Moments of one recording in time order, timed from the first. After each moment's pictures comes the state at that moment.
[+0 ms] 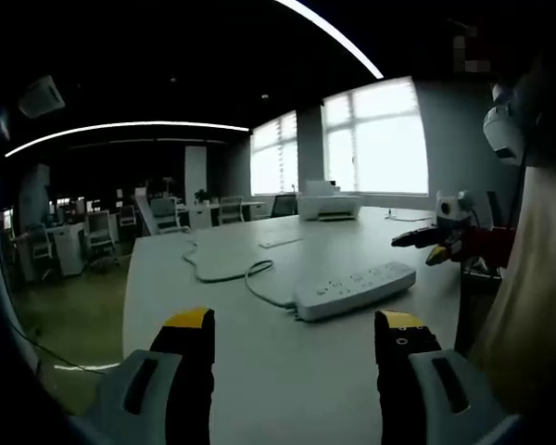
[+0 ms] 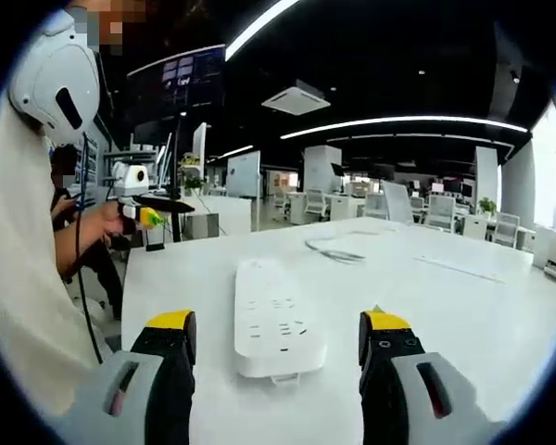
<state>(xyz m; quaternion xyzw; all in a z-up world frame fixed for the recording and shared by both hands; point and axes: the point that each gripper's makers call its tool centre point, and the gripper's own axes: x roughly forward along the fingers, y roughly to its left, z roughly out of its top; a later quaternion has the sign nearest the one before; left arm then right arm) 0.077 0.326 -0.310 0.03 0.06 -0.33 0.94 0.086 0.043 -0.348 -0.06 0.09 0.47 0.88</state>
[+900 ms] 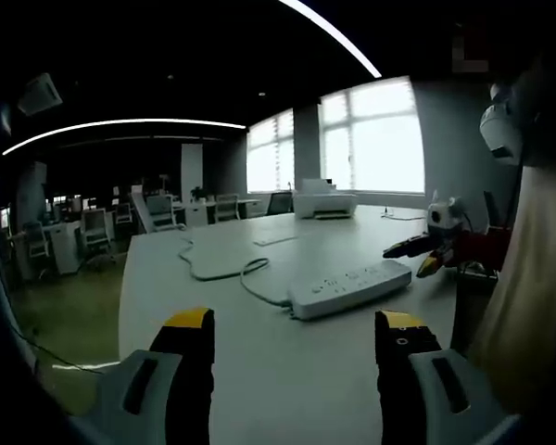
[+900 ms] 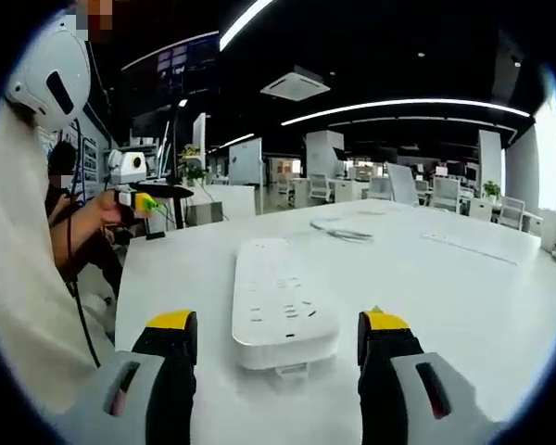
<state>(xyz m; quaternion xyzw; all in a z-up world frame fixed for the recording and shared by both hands) 0.076 0.324 -0.312 0.03 0.07 -0.34 0.94 0.091 0.050 -0.375 -0.06 0.13 0.48 0.87</state>
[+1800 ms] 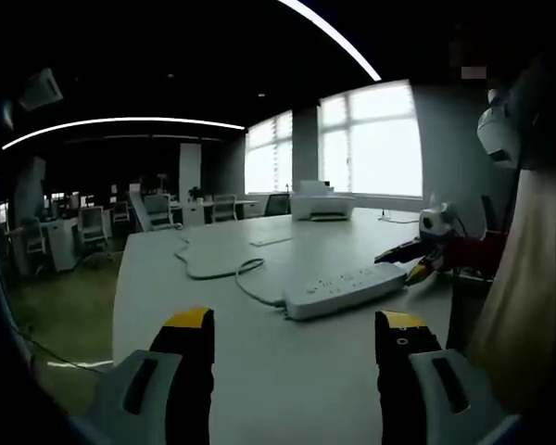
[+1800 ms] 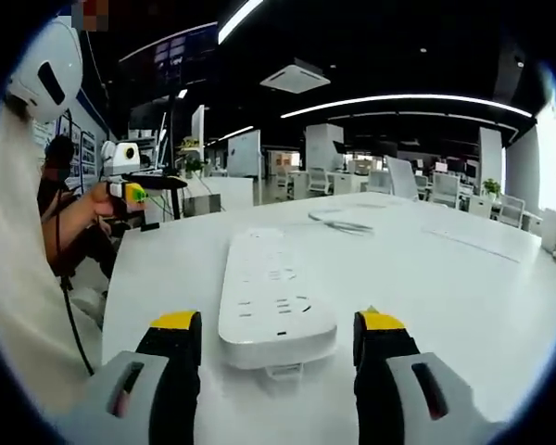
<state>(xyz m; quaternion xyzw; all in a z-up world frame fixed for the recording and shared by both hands) 0.072 0.317 -0.312 0.02 0.07 -0.34 0.94 0.099 0.054 -0.386 -0.07 0.14 0.47 0.87</state>
